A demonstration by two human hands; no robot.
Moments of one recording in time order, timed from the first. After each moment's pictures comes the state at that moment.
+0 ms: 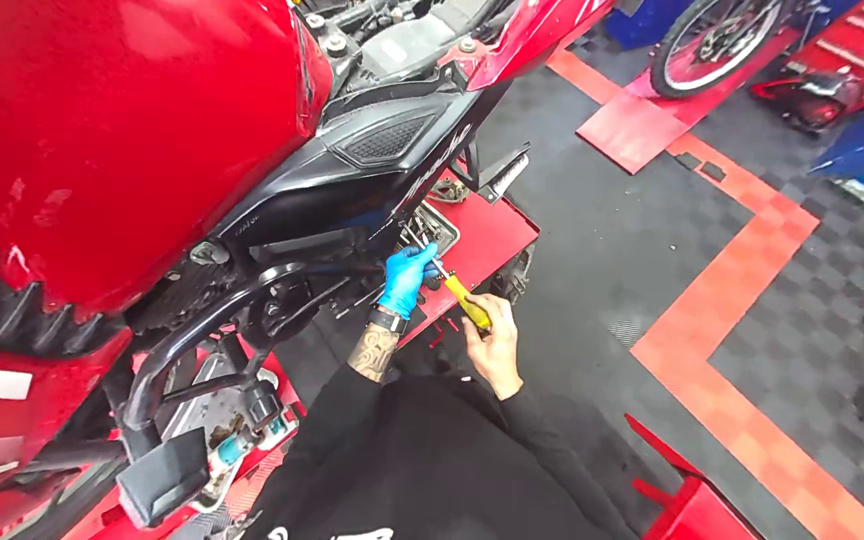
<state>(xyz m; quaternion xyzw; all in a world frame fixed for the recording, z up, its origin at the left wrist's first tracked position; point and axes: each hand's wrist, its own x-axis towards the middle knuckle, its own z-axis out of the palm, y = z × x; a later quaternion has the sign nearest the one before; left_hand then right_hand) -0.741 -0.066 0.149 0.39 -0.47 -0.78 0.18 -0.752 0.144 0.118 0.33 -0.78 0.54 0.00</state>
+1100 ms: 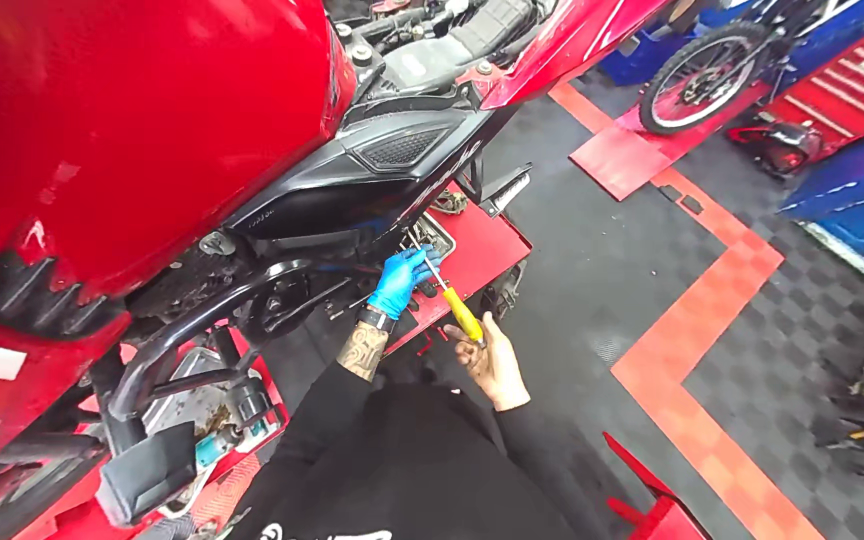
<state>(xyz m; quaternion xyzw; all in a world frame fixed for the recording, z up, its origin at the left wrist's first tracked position) -0.734 -0.085 0.140 0.30 -0.39 -0.86 0.15 -0.749 0.148 0.146 -0.08 -0.53 0.72 -0.44</state>
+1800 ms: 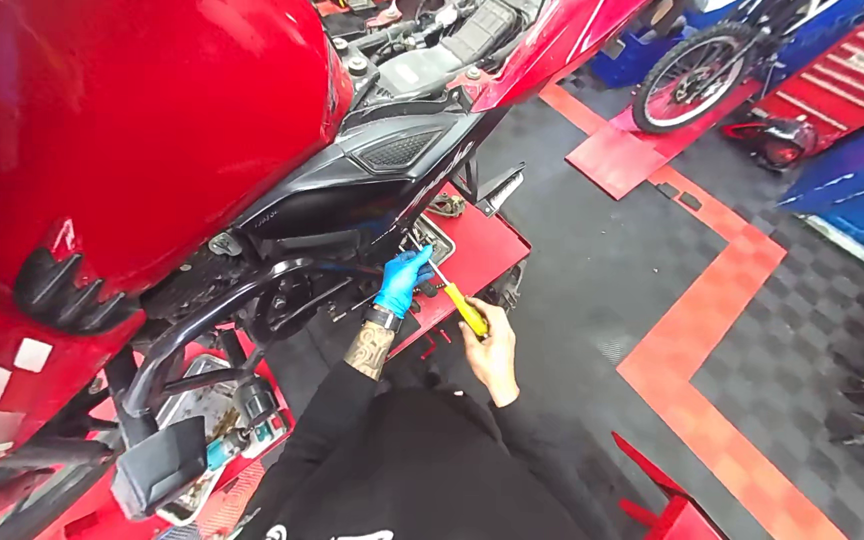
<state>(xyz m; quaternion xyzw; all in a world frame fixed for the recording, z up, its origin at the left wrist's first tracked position) -0.737 -0.078 0.142 0.37 -0.43 -0.81 0.16 -0.749 0.147 0.132 0.31 -0.80 0.51 -0.05</state>
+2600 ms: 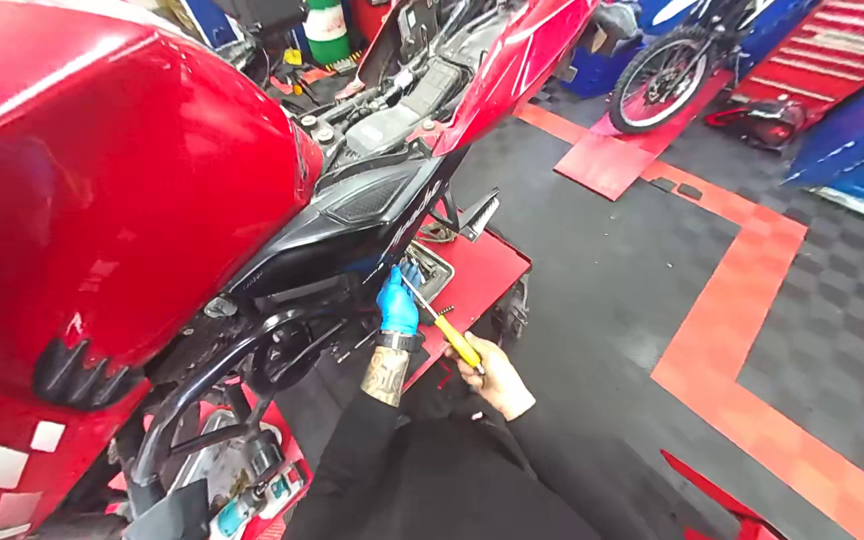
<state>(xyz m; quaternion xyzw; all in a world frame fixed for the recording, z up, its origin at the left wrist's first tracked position) -0.773 -0.070 0.152 0.36 -0.27 -0.82 0.35 -0.767 0.145 0.146 0.04 -0.55 0.69 -0.48</state>
